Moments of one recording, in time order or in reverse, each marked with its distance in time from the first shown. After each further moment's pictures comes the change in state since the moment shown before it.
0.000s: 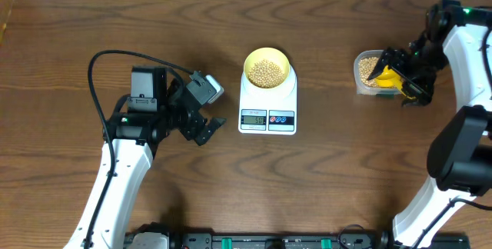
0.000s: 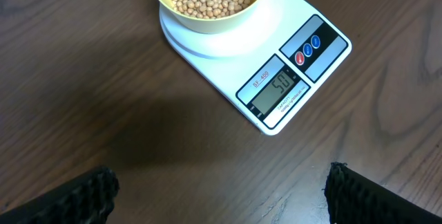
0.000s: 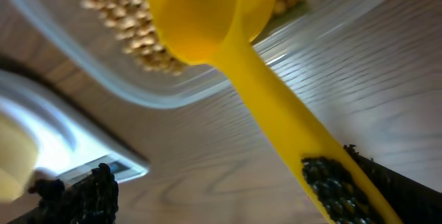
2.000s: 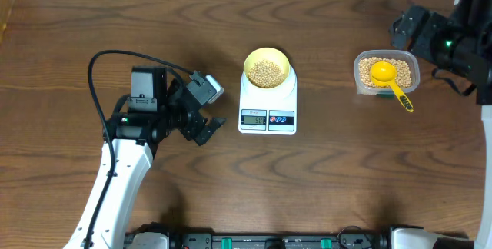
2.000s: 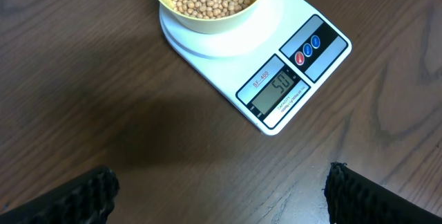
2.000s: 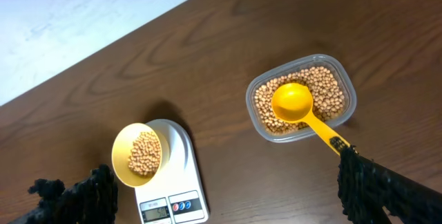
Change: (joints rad) left arm 0.000 0.000 0.000 0.000 0.000 0.000; right arm 0.147 -0.553 0.103 0.193 0.143 -0.005
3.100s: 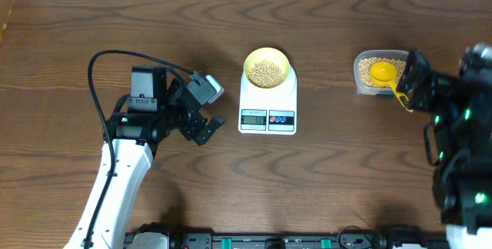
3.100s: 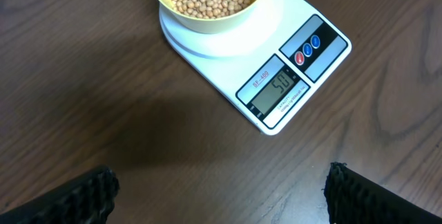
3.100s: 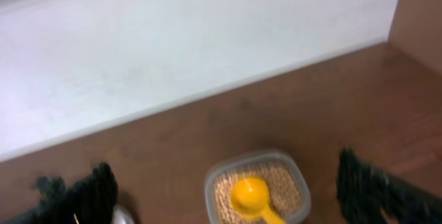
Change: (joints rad) left arm 0.000 0.000 0.000 -0.001 0.000 0.000; right arm 0.009 -0.653 -0.932 0.850 0.212 -0.163
